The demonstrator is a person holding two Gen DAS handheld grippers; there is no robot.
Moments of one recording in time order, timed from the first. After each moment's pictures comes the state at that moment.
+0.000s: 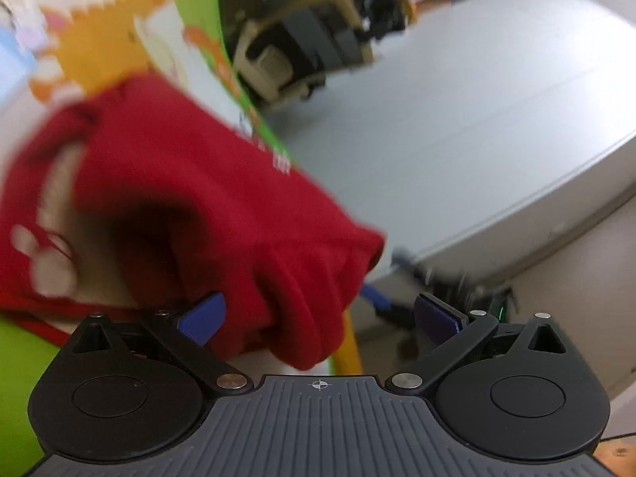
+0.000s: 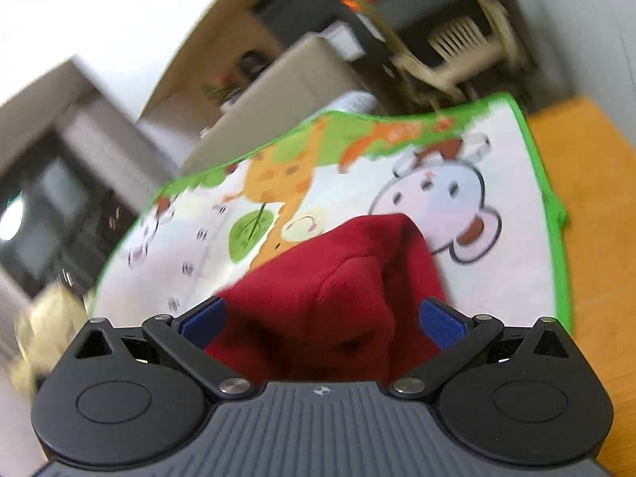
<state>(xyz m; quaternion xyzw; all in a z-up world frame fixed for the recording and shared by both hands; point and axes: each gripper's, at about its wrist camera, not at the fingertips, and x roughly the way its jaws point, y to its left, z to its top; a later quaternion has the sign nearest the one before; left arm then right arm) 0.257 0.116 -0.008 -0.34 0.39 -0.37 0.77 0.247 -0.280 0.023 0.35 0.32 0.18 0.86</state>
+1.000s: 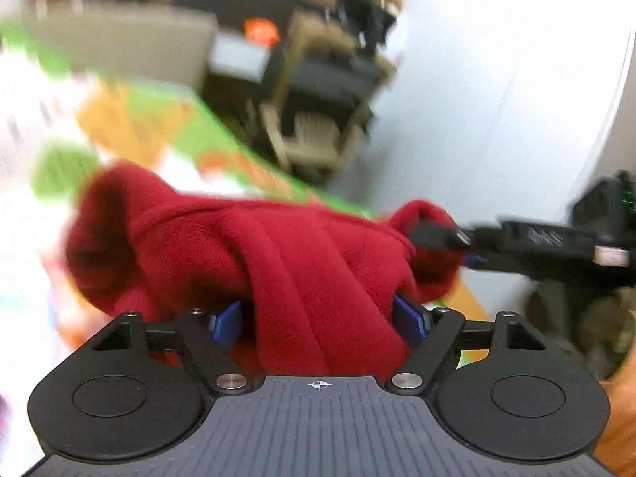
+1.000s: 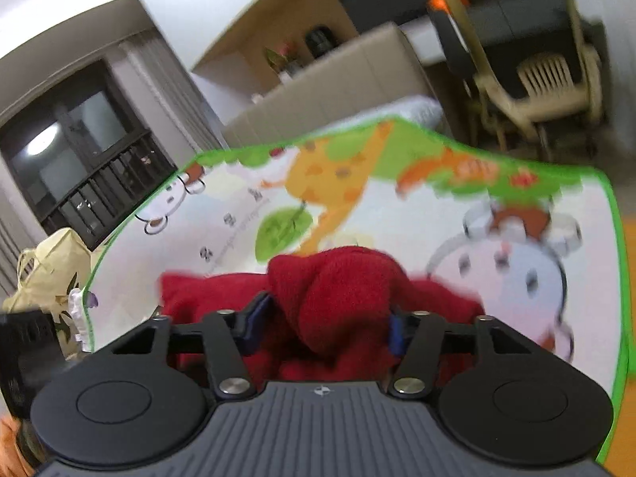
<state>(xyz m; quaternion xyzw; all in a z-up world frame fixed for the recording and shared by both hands) 0.301 0.059 0.080 -0.05 0.26 -0.22 0.94 0.322 -0.228 0.087 0.16 0.27 0.26 0.91</state>
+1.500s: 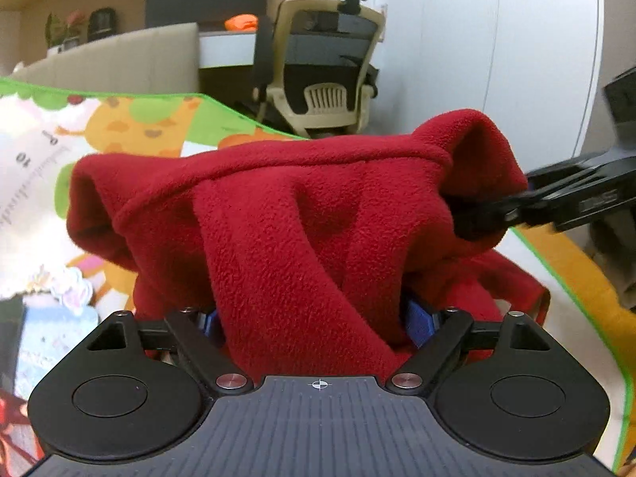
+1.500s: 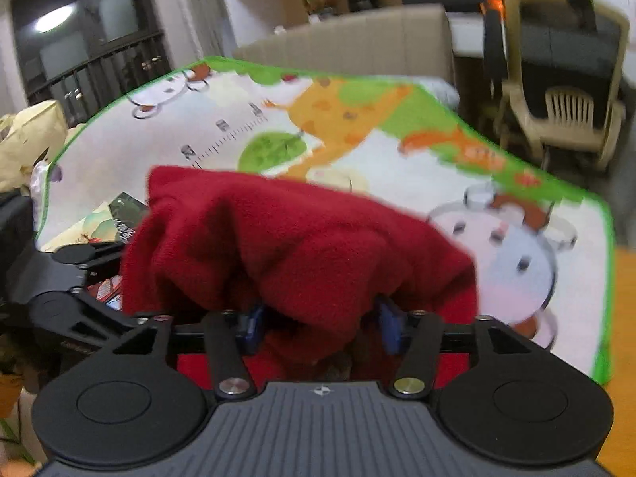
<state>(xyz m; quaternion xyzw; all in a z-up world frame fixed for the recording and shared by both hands) 0.277 0.063 0.018 0.04 0.30 -0.23 0.93 0.275 -0.193 0.066 -0.01 0.29 0.27 0.92</state>
